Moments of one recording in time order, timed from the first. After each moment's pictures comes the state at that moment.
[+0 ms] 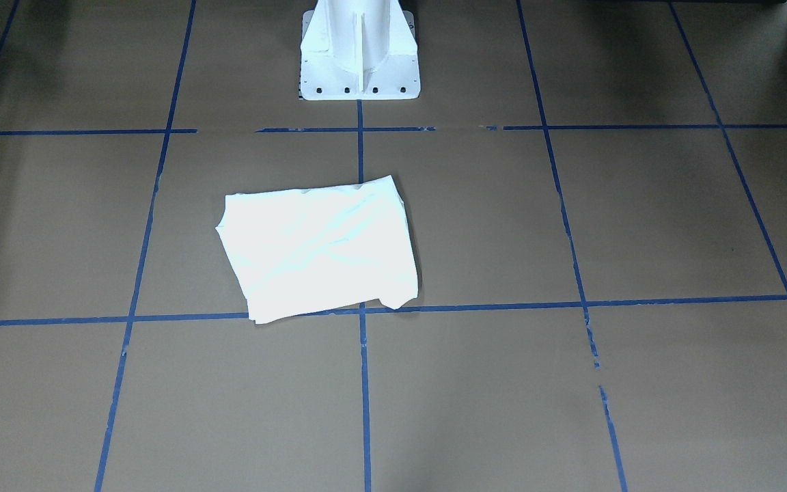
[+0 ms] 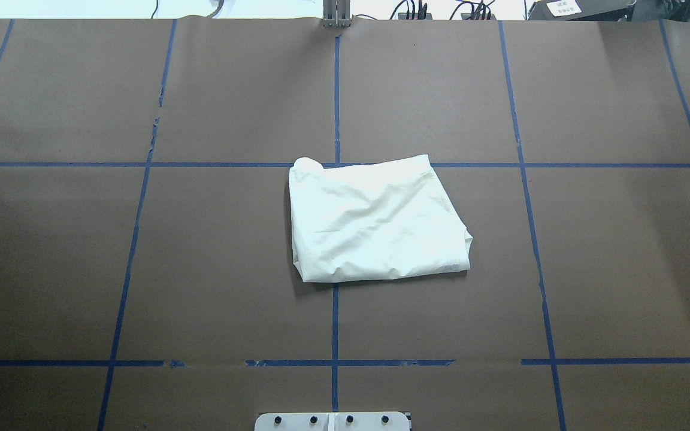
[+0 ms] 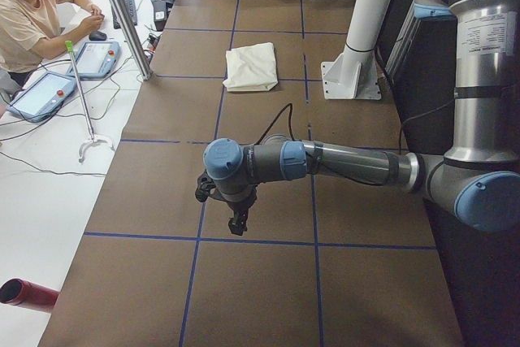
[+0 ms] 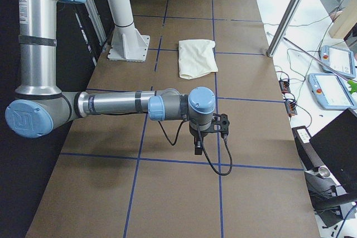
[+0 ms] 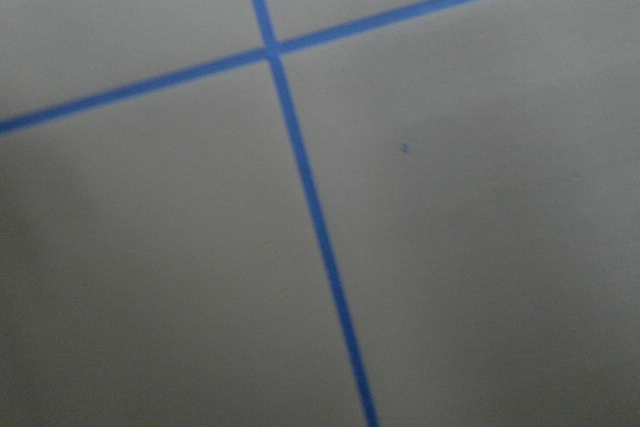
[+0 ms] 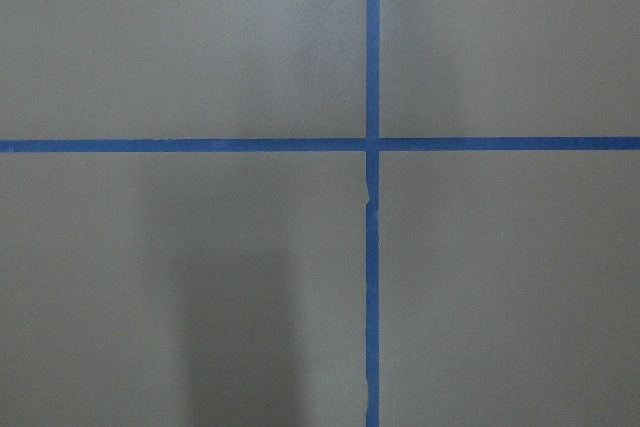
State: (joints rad) left arm -1.57 -1.47 -1.78 -1.31 -2.46 0.34; right arm 1.55 -1.64 1.74 -1.57 2.37 0.09
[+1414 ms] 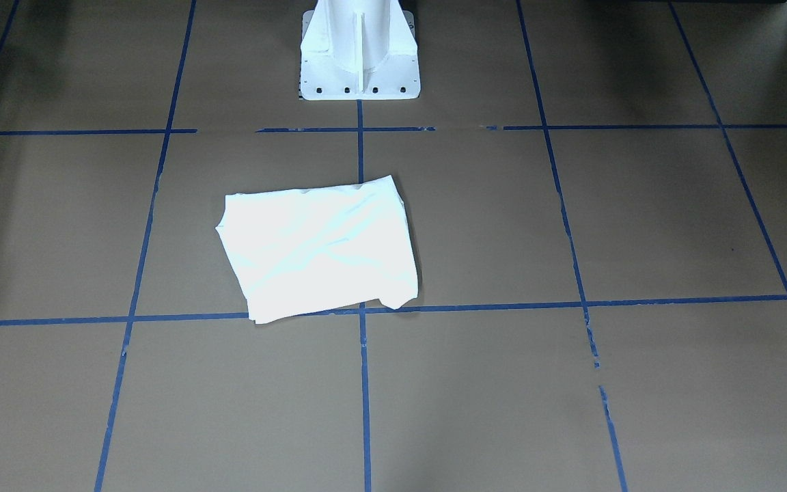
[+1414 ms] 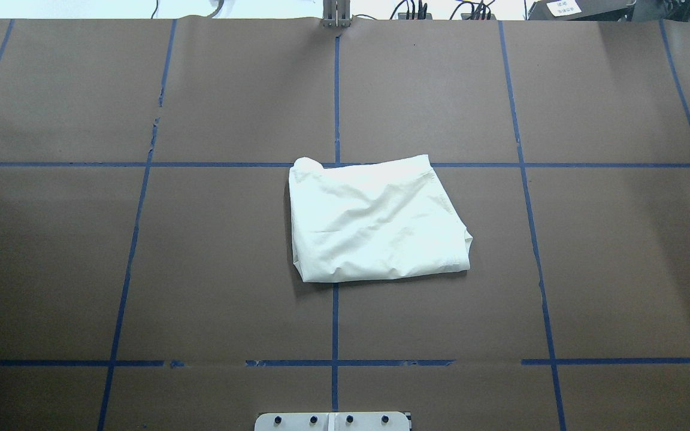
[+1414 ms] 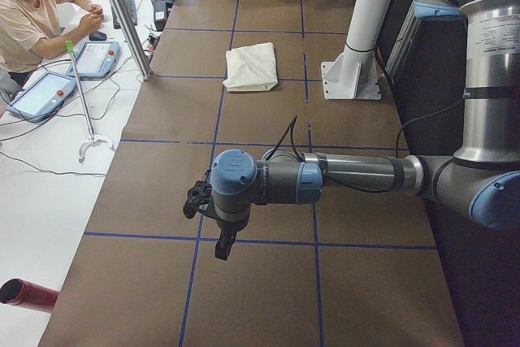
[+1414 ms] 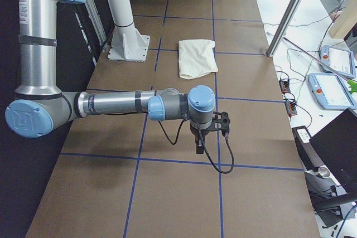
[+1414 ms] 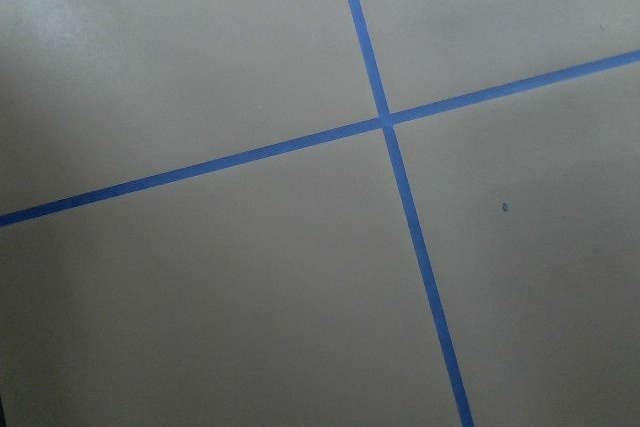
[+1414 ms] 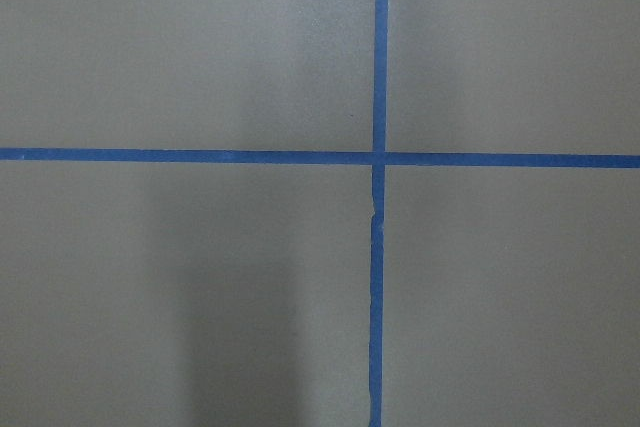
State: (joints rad) left arm -1.70 -1.49 -1.71 -1.54 -2.35 0.33; right arm 1.55 -1.64 1.75 -1.55 2.37 0.10
